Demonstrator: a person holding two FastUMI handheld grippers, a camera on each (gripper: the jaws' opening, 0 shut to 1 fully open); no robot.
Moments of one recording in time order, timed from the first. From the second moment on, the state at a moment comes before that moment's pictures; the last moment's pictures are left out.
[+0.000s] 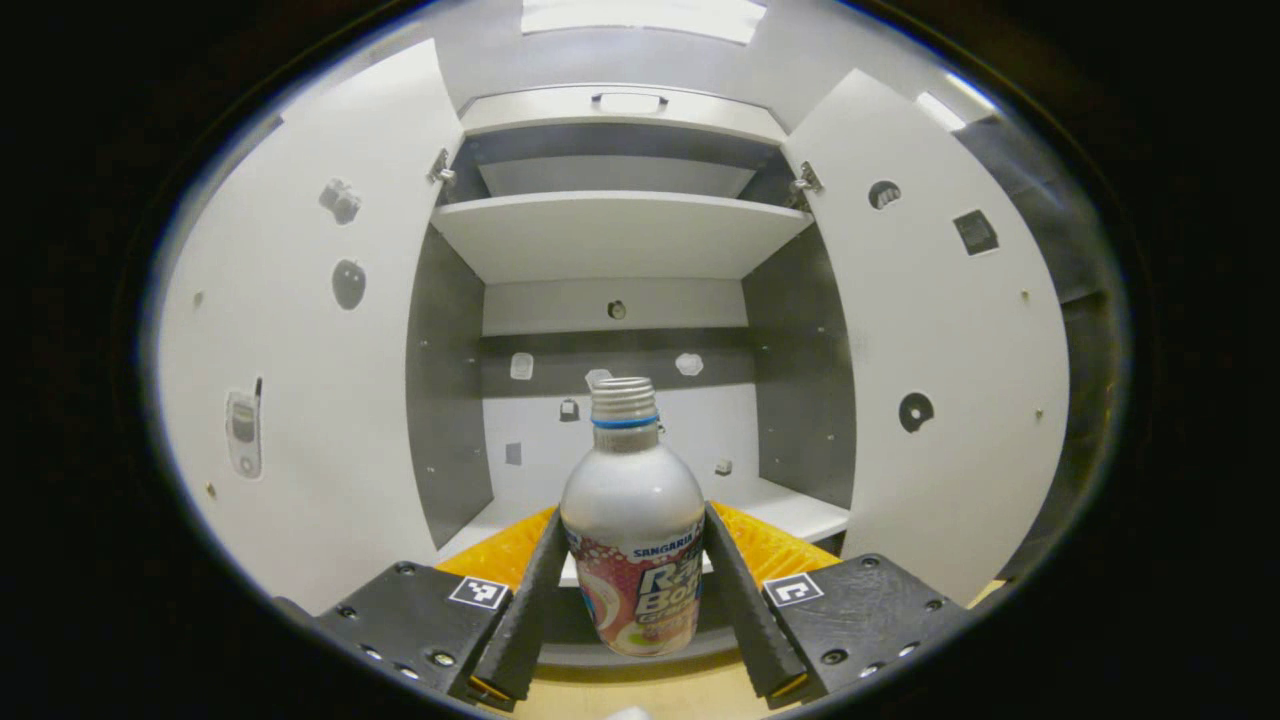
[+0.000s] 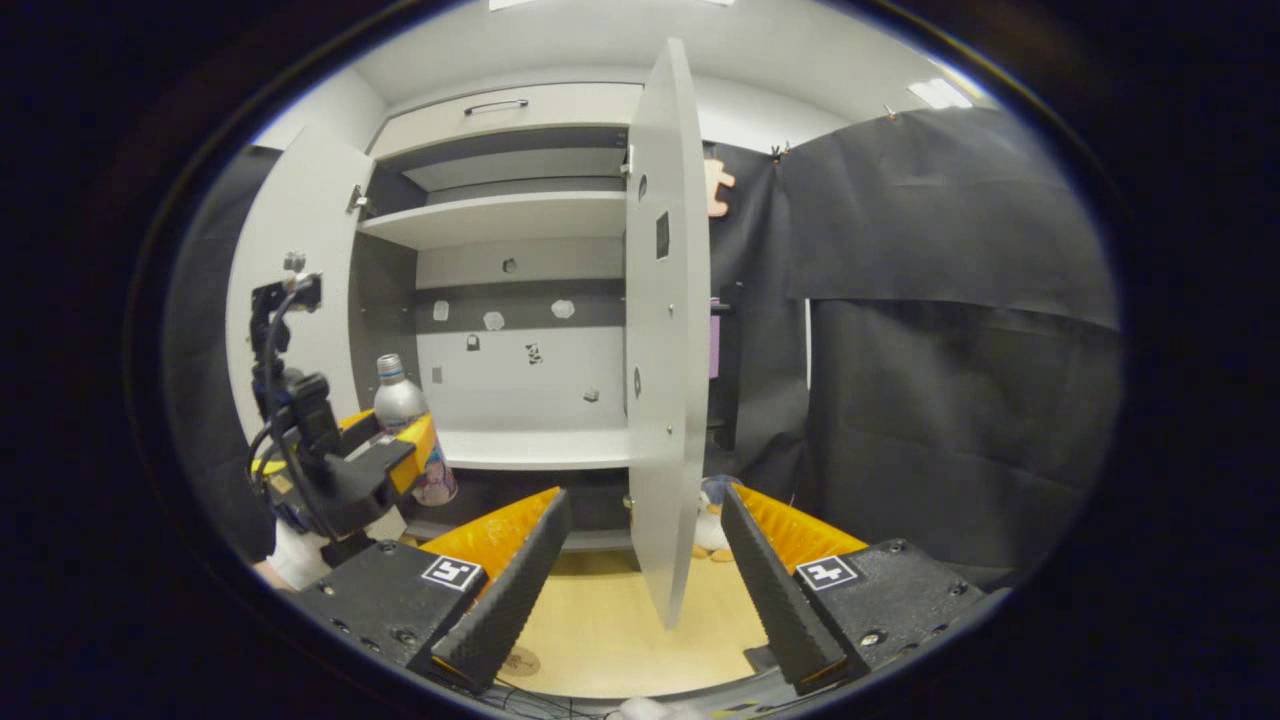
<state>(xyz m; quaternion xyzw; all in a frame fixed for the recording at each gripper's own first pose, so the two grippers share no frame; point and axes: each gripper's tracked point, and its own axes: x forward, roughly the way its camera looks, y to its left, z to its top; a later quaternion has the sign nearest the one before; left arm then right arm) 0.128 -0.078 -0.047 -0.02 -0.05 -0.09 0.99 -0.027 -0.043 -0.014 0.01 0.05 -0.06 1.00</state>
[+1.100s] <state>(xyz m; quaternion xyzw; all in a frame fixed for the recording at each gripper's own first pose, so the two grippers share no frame) -0.006 -0.134 -0.282 -0.03 0.02 -0.19 0.98 -0.049 -0.036 -0.040 -0.05 0.10 -0.05 0.99</state>
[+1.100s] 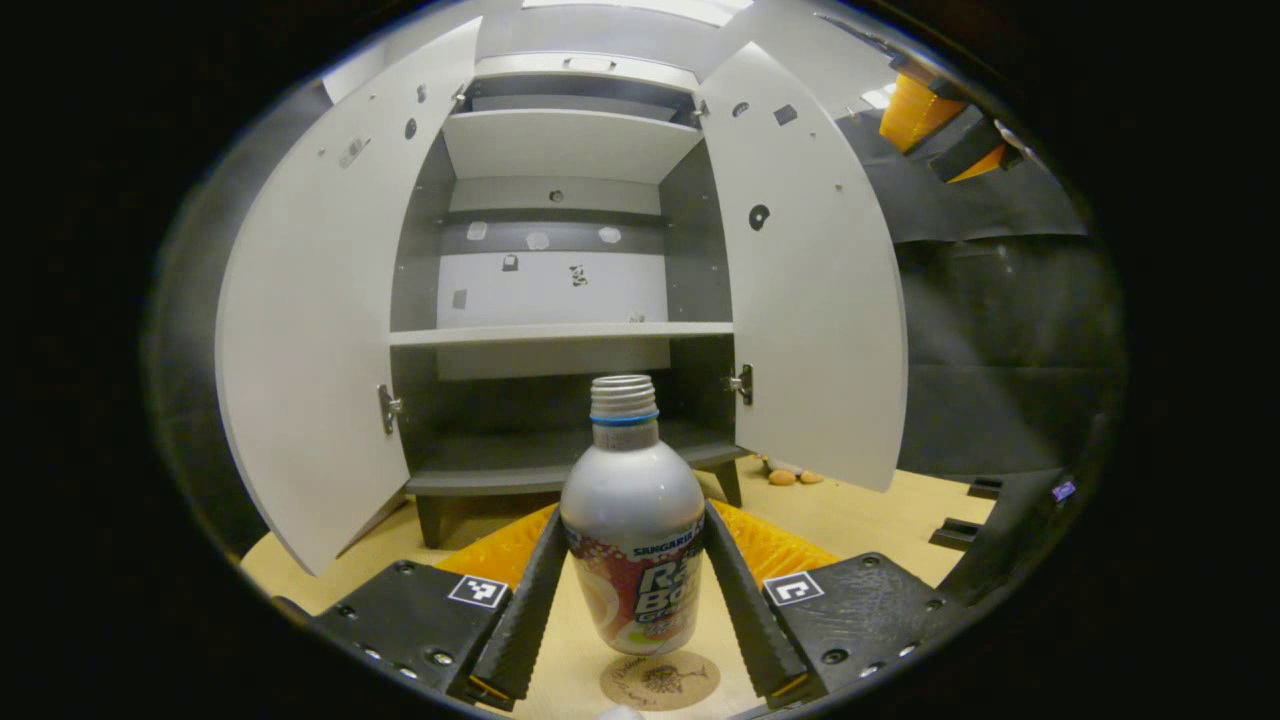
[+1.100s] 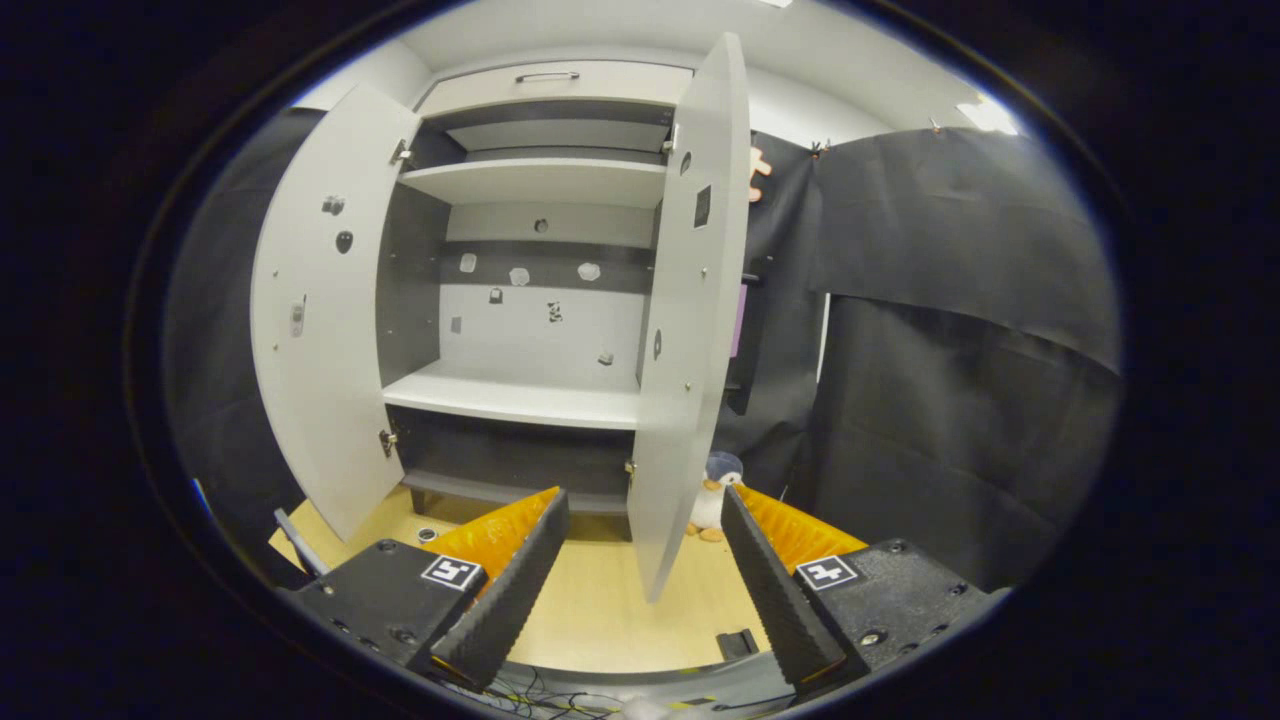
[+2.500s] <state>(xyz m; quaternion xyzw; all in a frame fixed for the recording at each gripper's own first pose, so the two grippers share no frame) -0.017 -0.123 -0.278 0.02 0.01 -0.22 0.98 -0.063 -0.023 -0.049 -0.07 0.10 -0.02 0.99</state>
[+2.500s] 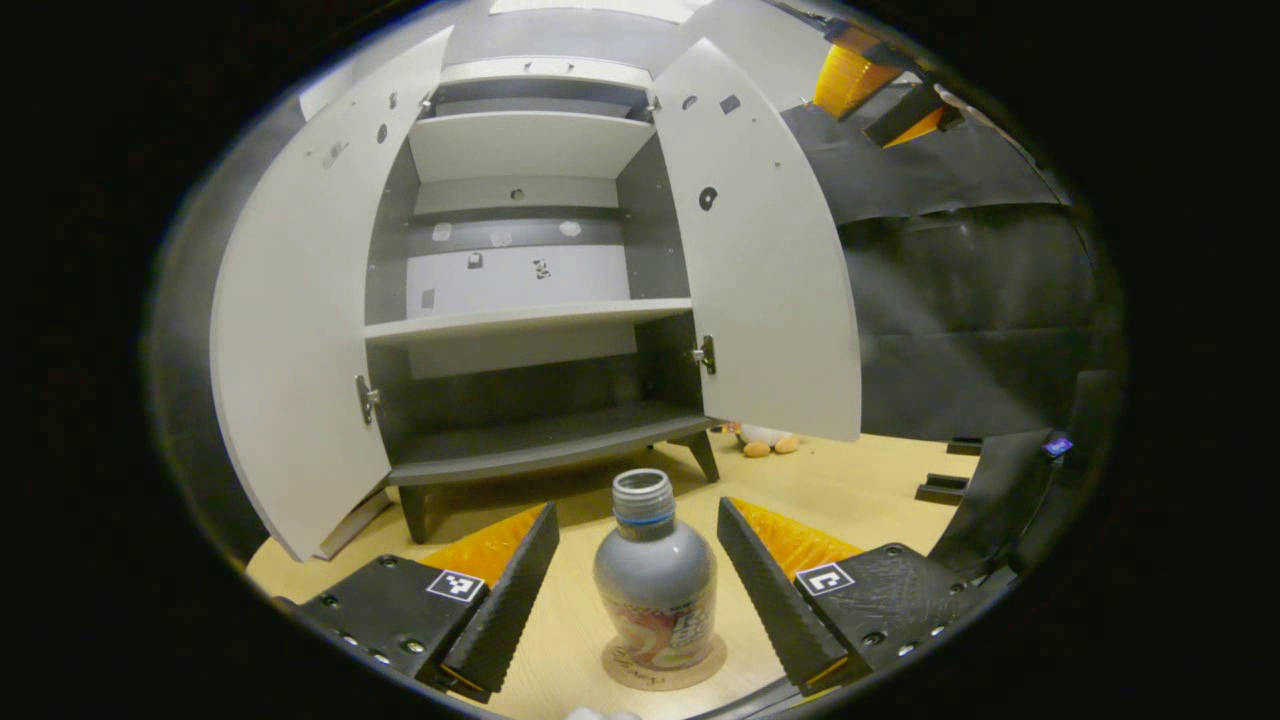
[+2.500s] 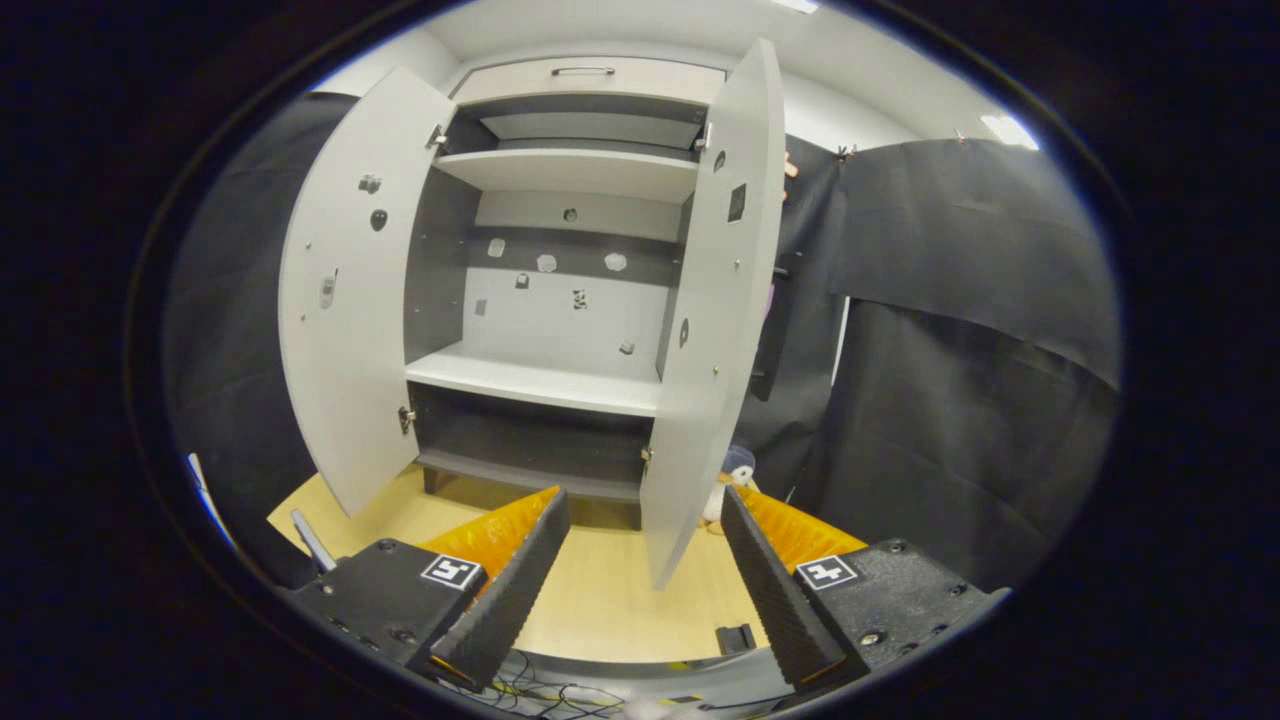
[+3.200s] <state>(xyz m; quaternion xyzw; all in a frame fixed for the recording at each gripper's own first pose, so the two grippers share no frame) -0.002 -0.074 -0.047 -0.03 -0.05 -0.19 0.98 -0.064 -0.034 -0.018 -0.01 0.01 -0.04 1.00</state>
